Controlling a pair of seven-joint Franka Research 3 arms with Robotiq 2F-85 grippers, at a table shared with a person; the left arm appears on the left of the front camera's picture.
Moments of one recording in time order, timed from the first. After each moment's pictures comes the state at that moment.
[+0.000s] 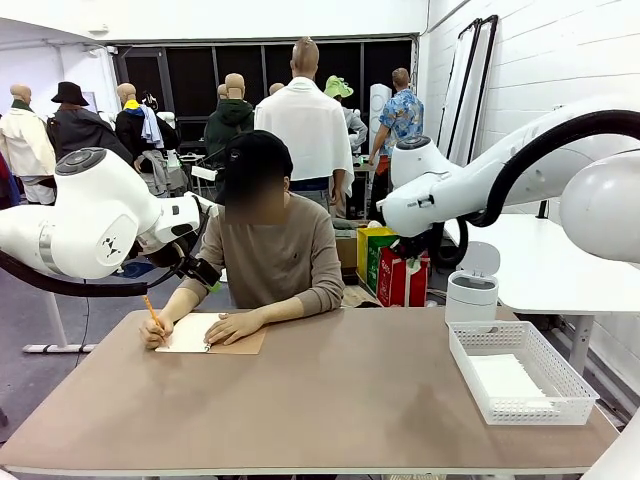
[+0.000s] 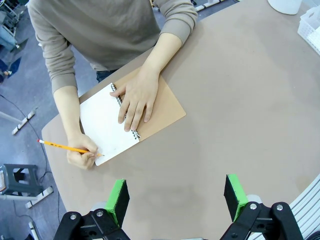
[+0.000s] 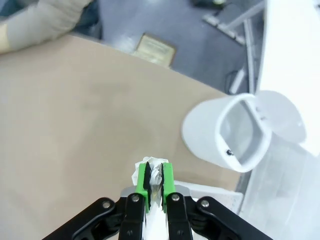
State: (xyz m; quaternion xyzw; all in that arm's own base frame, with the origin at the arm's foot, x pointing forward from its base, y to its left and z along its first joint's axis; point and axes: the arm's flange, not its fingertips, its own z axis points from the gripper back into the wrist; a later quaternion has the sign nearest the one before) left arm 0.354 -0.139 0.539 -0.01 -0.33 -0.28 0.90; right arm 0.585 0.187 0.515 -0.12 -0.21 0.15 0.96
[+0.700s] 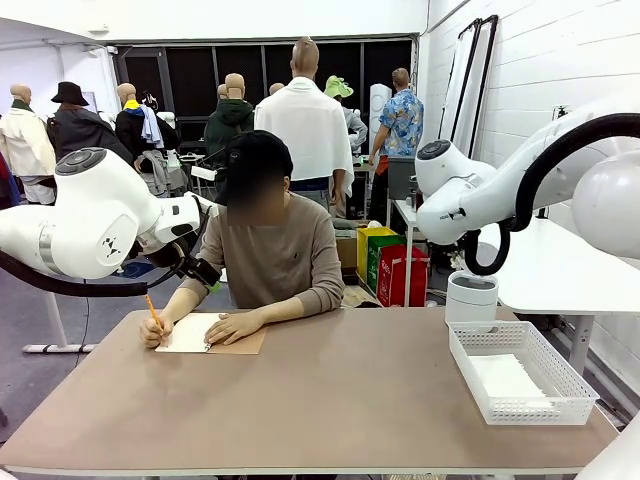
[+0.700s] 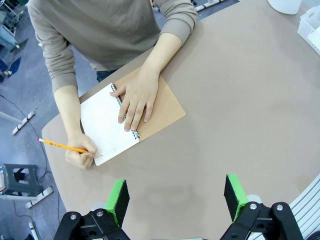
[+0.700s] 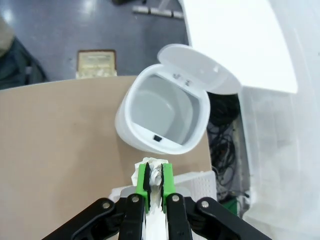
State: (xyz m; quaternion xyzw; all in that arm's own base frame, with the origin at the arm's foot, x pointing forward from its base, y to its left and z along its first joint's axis) left arm 0.354 -0.139 0.539 -0.01 -0.33 -0.28 0.90; right arm 0.591 0.108 0.505 -0.18 -0.24 -0.04 0.95
